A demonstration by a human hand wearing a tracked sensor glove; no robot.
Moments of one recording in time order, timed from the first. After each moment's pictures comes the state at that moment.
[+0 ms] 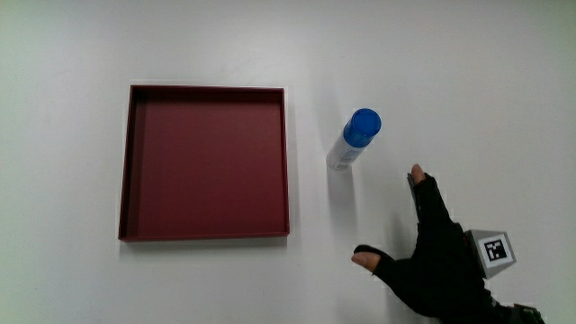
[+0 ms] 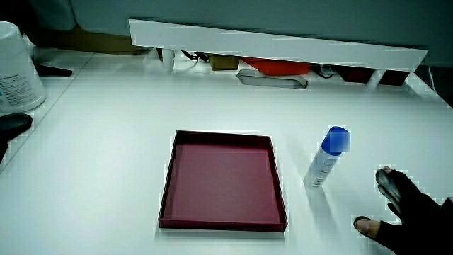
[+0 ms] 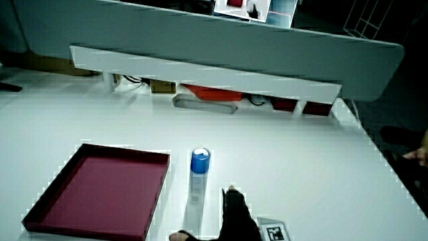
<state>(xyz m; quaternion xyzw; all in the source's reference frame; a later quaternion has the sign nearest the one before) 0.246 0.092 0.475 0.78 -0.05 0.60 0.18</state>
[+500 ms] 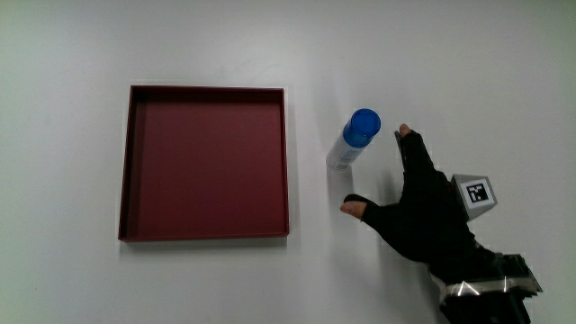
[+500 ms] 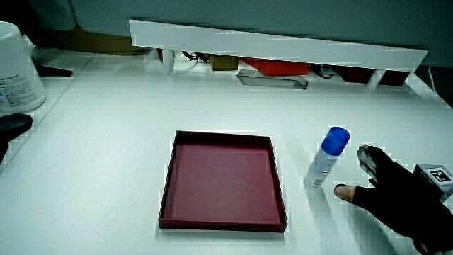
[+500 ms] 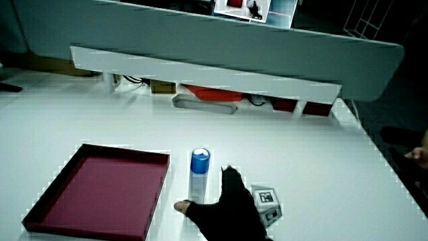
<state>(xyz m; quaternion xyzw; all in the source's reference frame) 0.236 0.032 0.496 0.78 0.01 0.58 0.23</state>
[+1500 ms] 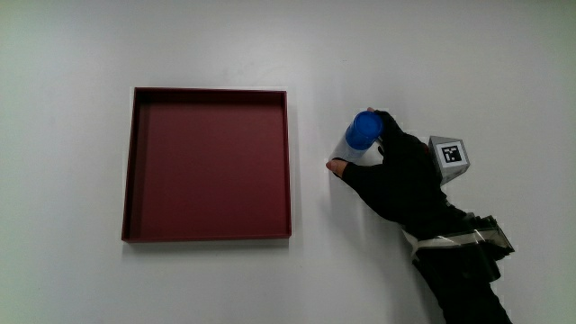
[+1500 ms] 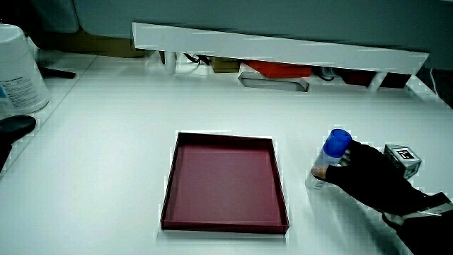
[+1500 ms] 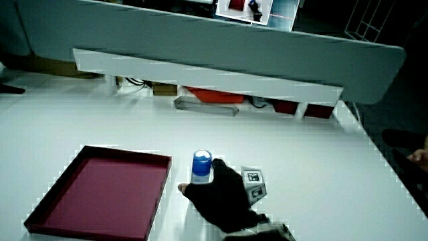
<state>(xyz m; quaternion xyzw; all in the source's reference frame) 0.210 -0.013 0.513 0.76 0.01 0.62 0.21</state>
